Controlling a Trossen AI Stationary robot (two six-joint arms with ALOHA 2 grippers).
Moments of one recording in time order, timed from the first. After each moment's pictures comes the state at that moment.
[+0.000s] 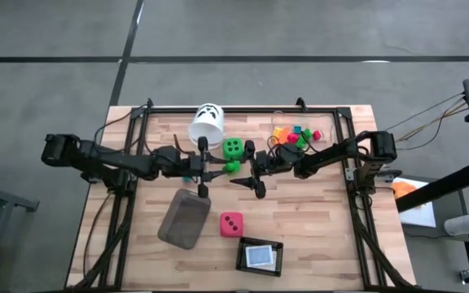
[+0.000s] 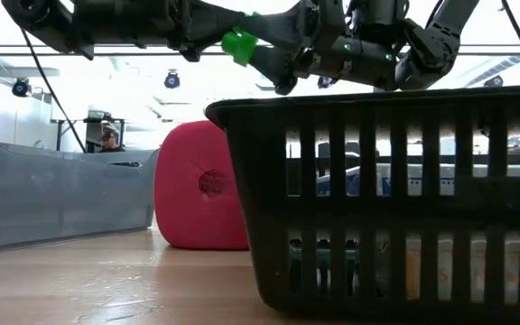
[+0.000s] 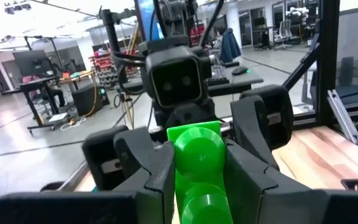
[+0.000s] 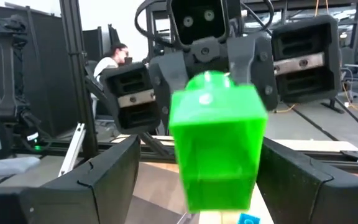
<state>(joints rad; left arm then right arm) -0.01 1.32 0.56 0.77 -0.02 0.20 -0.08 1.77 0.78 1.14 -0.28 0.11</state>
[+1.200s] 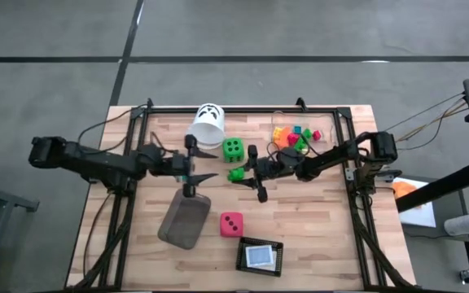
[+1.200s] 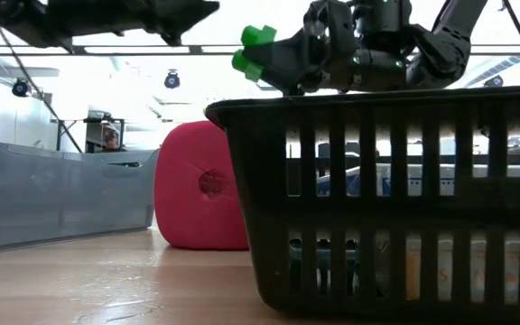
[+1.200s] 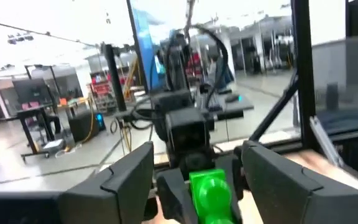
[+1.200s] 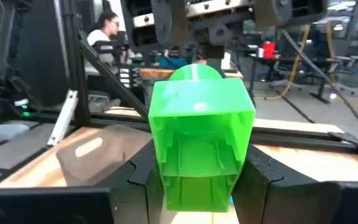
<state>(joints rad) -0.01 1.12 0.48 0.76 0.02 0.21 -0.05 1.77 0.72 1.11 -0.24 0.01</state>
